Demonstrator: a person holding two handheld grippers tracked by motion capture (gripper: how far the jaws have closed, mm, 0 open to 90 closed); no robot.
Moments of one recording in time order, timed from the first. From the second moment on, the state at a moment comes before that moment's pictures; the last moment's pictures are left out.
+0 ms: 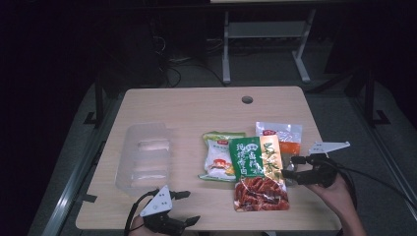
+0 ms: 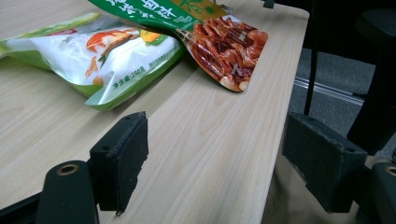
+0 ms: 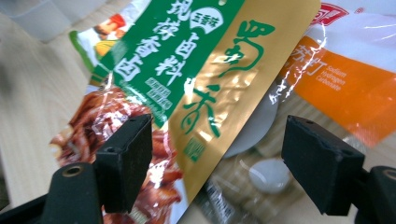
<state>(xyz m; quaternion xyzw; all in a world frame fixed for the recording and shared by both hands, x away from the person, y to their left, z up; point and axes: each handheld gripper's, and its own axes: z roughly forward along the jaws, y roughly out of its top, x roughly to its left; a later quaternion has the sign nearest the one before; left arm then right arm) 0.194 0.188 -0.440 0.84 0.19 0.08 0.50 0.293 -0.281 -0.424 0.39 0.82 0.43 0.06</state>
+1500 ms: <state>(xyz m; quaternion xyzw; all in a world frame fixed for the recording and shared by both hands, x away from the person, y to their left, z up) 0.193 0.183 -0.441 0.84 0.19 0.07 0.50 0.358 -0.251 -0.456 0.38 0.80 0.46 -0.04</state>
